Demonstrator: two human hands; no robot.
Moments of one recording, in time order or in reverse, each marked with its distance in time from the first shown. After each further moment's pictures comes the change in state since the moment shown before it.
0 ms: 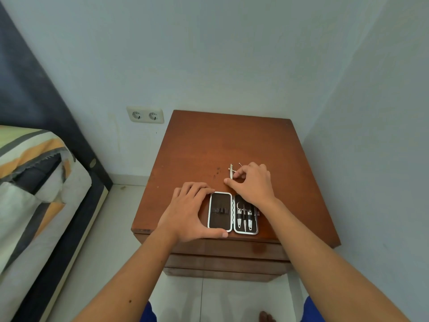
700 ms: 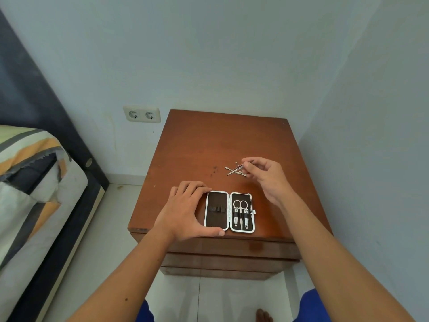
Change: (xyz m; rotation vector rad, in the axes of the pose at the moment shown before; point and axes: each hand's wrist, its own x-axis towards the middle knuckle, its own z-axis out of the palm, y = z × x) left_hand -0.001 0.000 0.000 -0.024 0.021 0.009; right_hand -0.001 0.026 -0.034 1.127 -0.090 0.191
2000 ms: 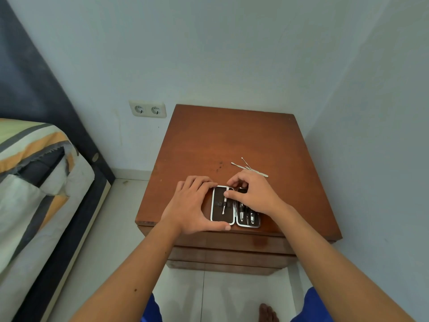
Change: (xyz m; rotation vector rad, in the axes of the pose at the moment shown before) left_hand -0.001 0.002 -0.001 0.010 0.010 0.011; right_hand -0.029 0.021 0.029 -0.825 -0.254 -0.228
